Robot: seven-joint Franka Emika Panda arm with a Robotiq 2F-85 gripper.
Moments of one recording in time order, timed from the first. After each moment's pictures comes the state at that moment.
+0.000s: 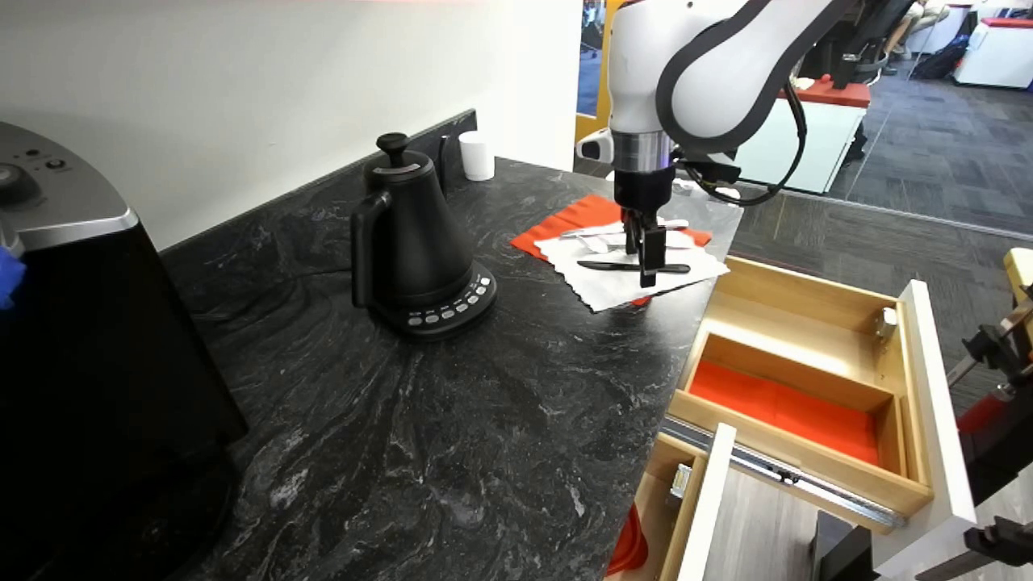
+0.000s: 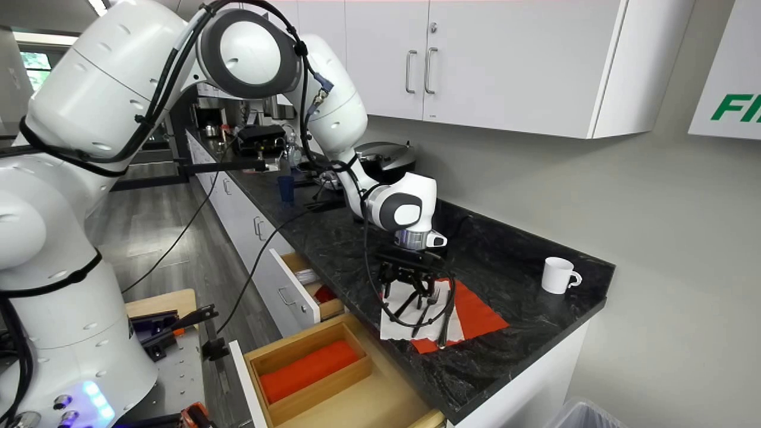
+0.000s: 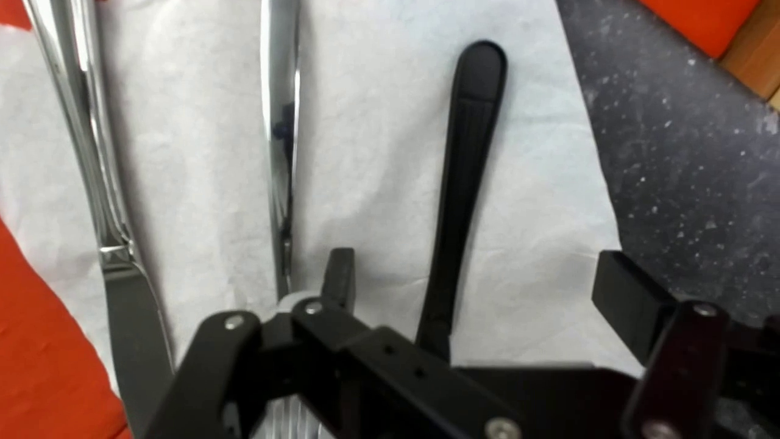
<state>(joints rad) -0.09 0.71 0.07 -1.86 -0.13 2.47 -0.53</state>
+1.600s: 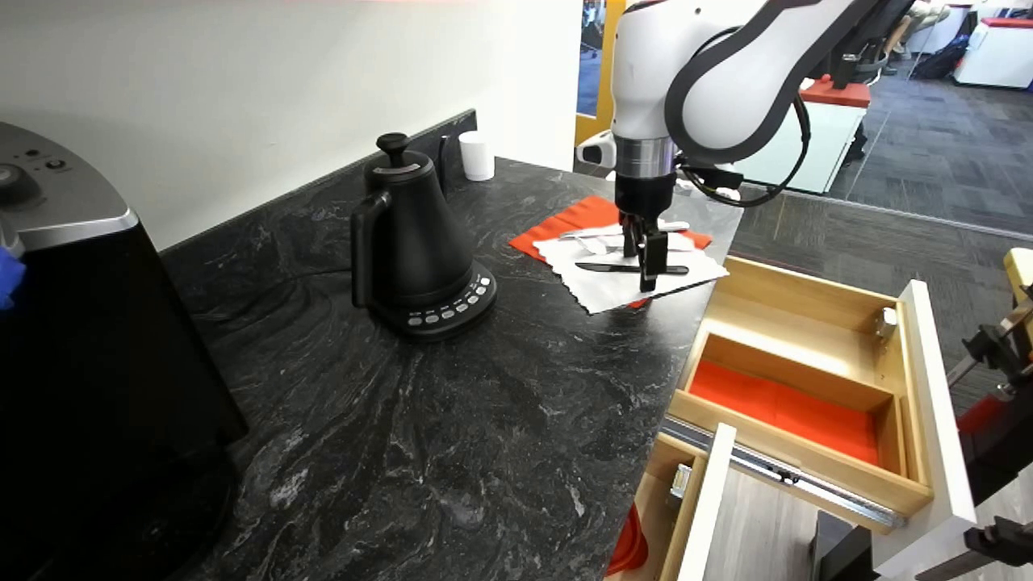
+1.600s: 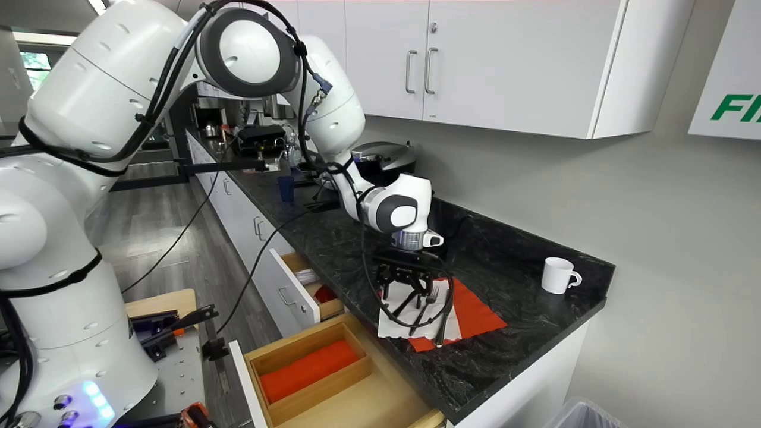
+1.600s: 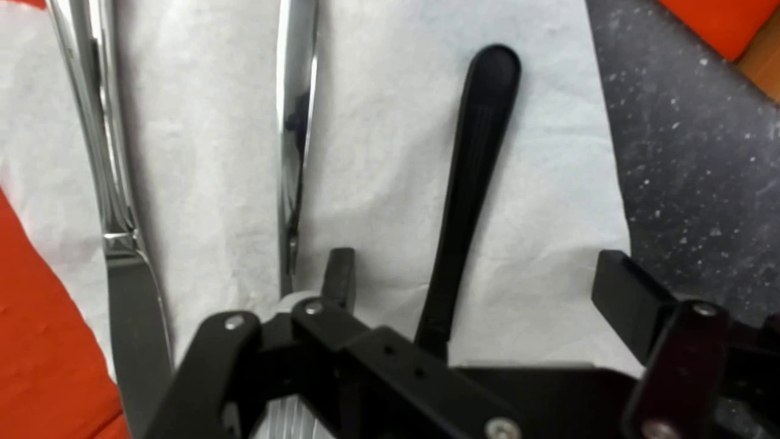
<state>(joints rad) -0.09 0.71 0.08 -1.89 -0.17 2.53 -0.53</state>
